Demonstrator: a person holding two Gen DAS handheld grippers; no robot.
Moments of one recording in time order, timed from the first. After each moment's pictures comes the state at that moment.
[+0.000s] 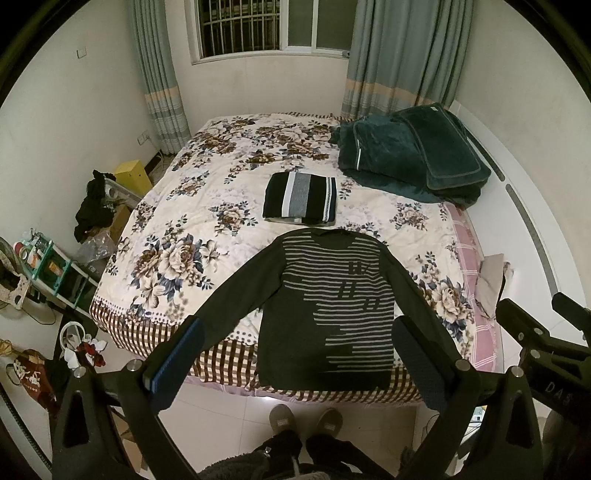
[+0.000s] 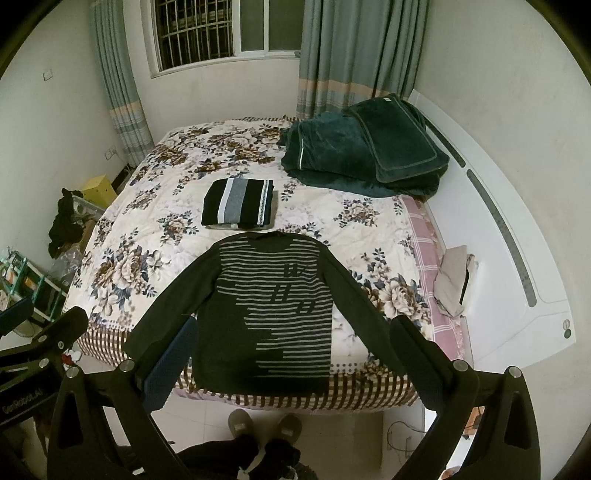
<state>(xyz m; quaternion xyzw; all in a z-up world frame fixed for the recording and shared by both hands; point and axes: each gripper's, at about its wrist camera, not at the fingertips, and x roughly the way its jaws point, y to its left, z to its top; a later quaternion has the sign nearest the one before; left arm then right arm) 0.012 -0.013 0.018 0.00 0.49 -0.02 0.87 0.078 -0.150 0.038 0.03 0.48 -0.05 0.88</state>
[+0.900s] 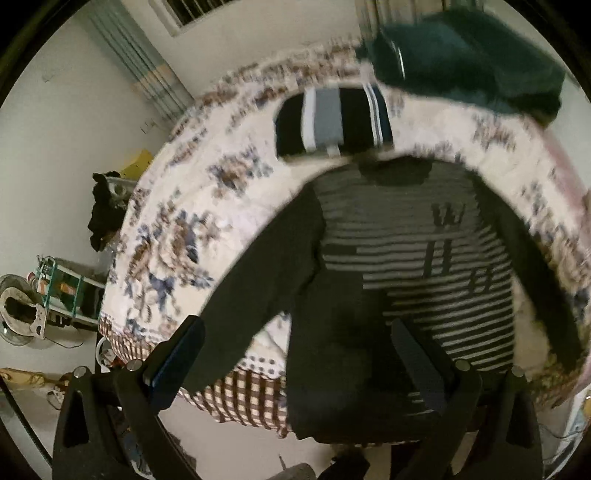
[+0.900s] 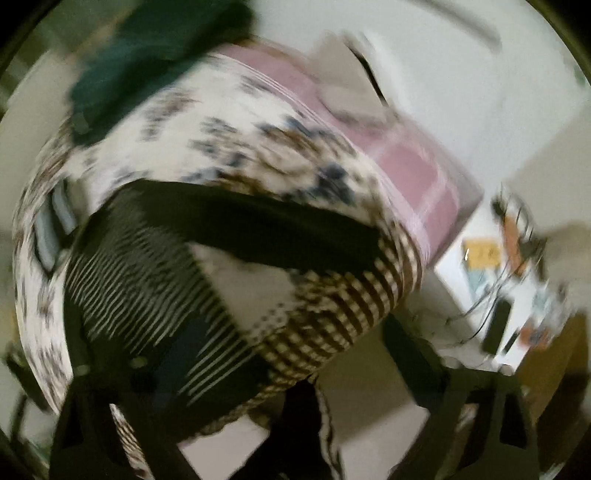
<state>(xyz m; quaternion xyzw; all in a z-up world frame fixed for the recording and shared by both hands) 0.181 -0.074 -0.291 0.14 0.55 0.07 0.82 0.083 -0.488 -0.379 0.35 0.58 -0.31 0.67</state>
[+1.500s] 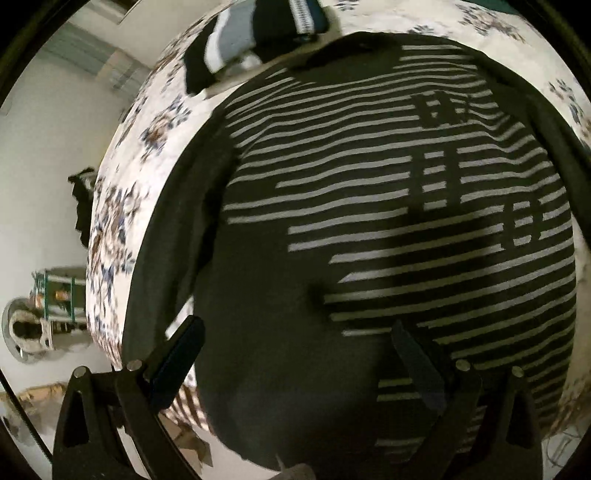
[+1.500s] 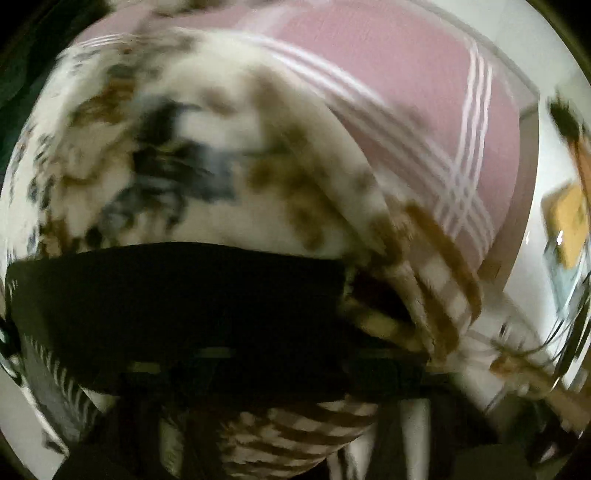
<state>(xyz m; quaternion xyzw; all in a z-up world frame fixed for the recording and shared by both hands) 0.221 -0.161 -0.475 0.20 0.62 0.07 0.75 0.078 -0.623 -0.646 0.41 0.58 -0.33 0.62</state>
